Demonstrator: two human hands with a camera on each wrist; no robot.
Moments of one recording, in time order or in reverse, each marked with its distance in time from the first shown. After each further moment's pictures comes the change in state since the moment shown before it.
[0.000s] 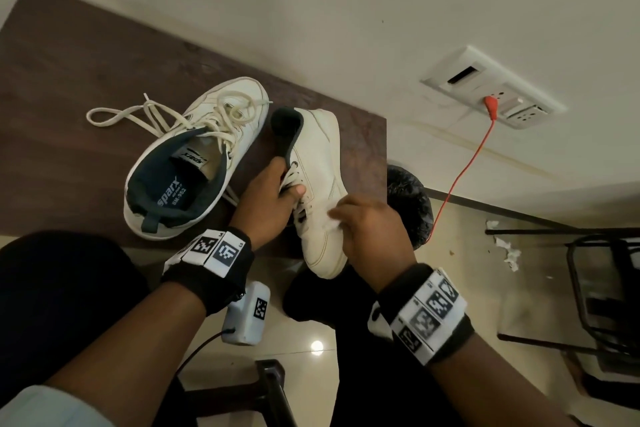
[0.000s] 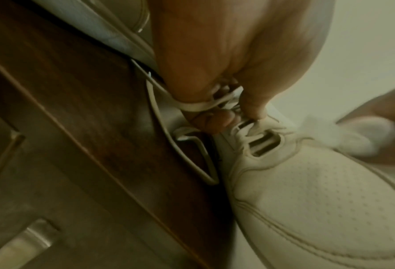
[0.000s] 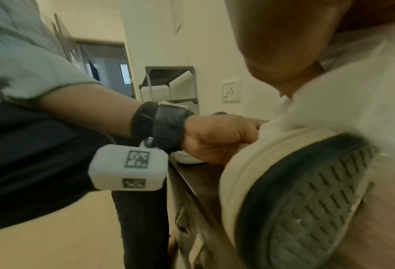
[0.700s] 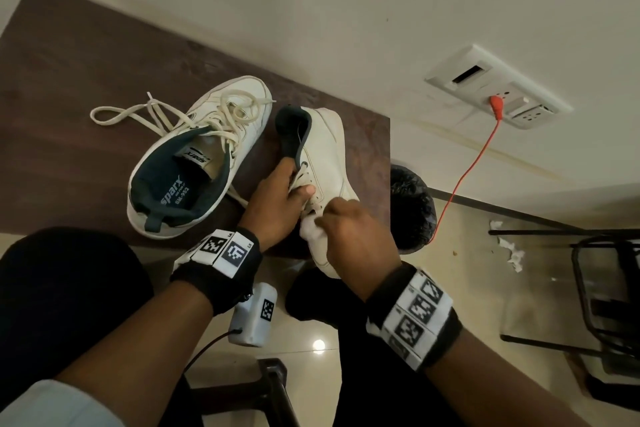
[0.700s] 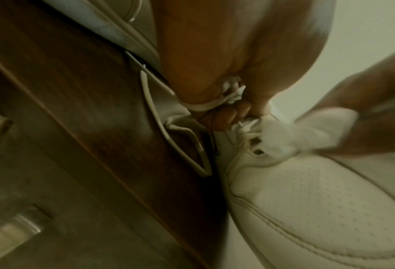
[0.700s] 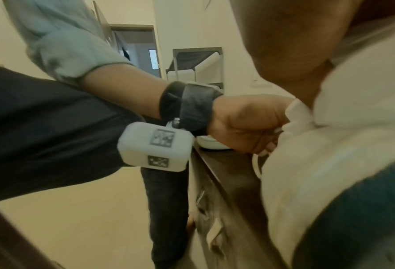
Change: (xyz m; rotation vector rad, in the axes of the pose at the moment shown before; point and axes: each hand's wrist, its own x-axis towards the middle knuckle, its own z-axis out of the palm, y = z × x) left_hand -0.001 0.005 0.007 -0.022 0.001 -0.012; right_hand 0.001 -0.024 0.000 -0.089 -0.079 -0.115
